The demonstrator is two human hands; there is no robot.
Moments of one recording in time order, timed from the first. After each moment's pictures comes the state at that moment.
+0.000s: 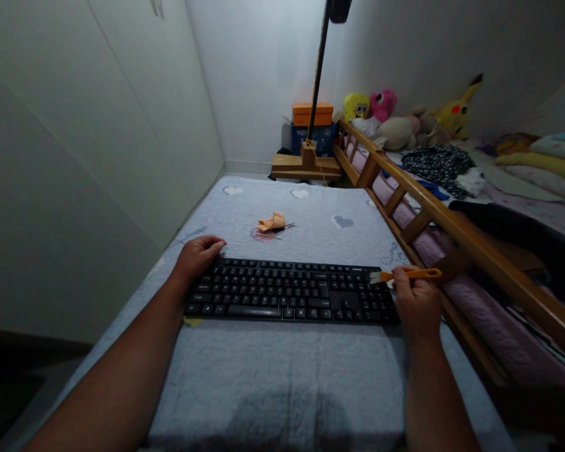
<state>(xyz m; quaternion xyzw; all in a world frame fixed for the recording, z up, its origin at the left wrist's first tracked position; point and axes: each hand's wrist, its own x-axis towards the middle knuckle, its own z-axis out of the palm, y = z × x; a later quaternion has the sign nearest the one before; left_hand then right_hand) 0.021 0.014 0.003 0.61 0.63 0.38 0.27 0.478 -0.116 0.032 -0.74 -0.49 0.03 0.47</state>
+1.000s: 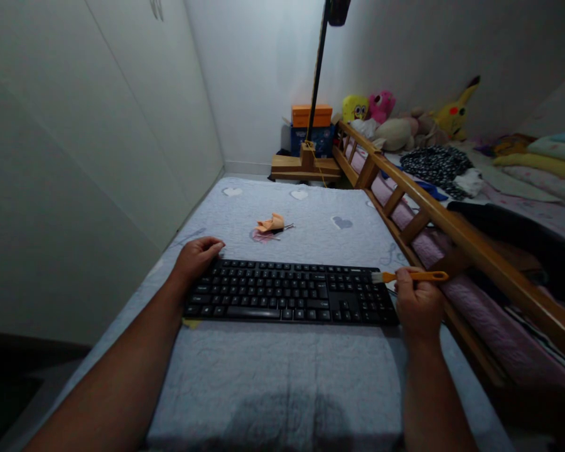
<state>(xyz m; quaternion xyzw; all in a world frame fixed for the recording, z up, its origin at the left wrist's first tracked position) 0.025 0.010 0.010 0.61 0.64 0.37 0.27 0.474 -0.117 0.035 -0.74 -0.47 0.01 0.49</state>
